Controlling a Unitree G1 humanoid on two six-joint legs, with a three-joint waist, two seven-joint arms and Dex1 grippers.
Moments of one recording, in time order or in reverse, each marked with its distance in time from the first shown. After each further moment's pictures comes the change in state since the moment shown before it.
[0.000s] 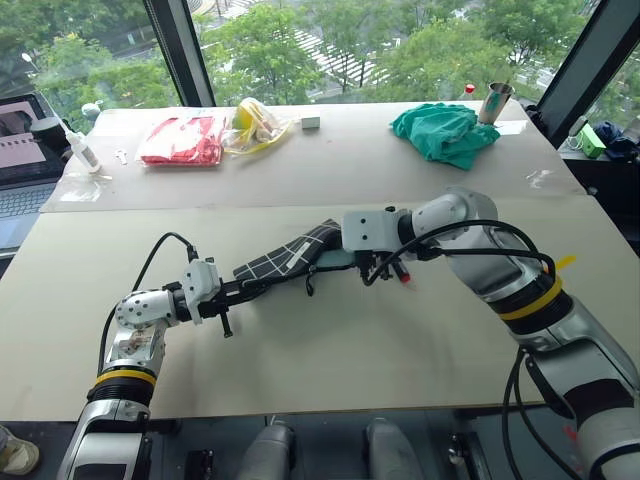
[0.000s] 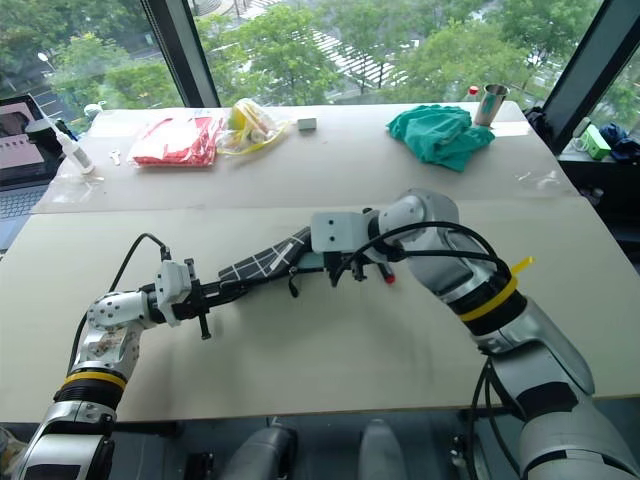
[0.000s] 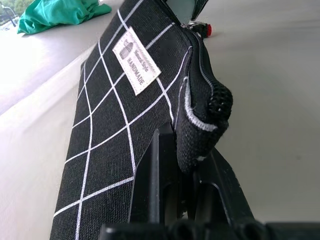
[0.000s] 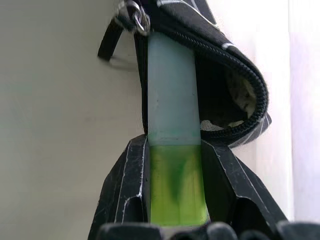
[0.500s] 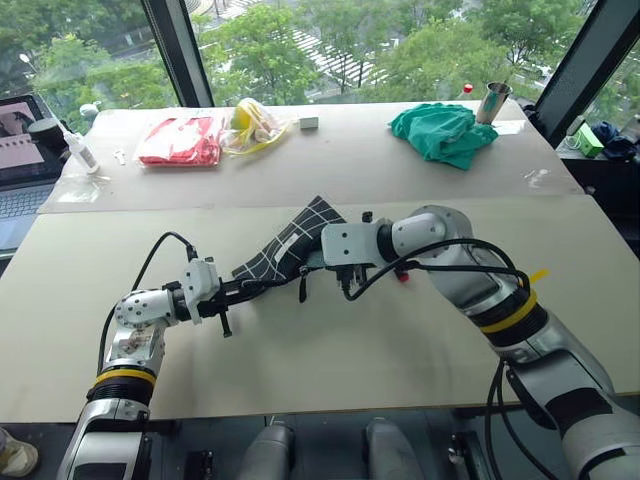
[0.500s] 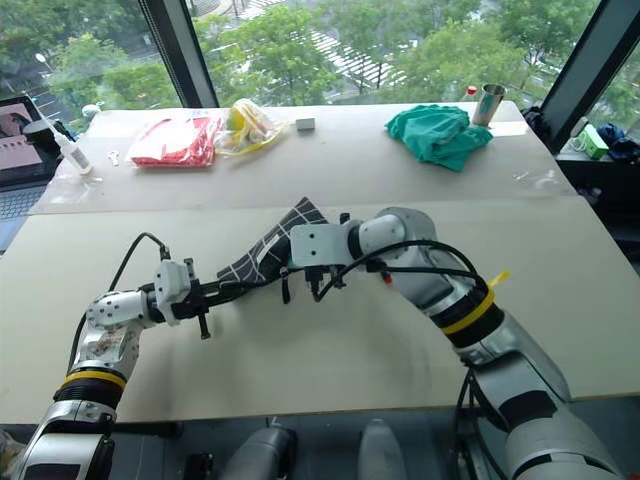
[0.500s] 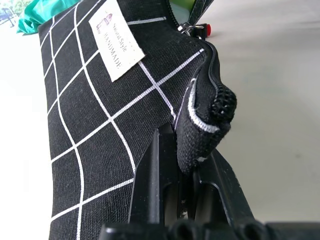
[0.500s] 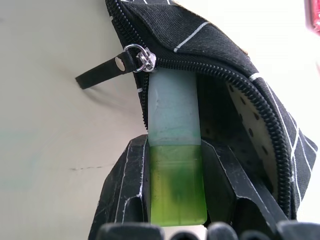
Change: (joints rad) left arm -0.007 0.001 0.006 0.004 0.001 0.000 -0.006; right arm 0.074 0.072 -0.008 0.009 -0.055 -0.164 -0.114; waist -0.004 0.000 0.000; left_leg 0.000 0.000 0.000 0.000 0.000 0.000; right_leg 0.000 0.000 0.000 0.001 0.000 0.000
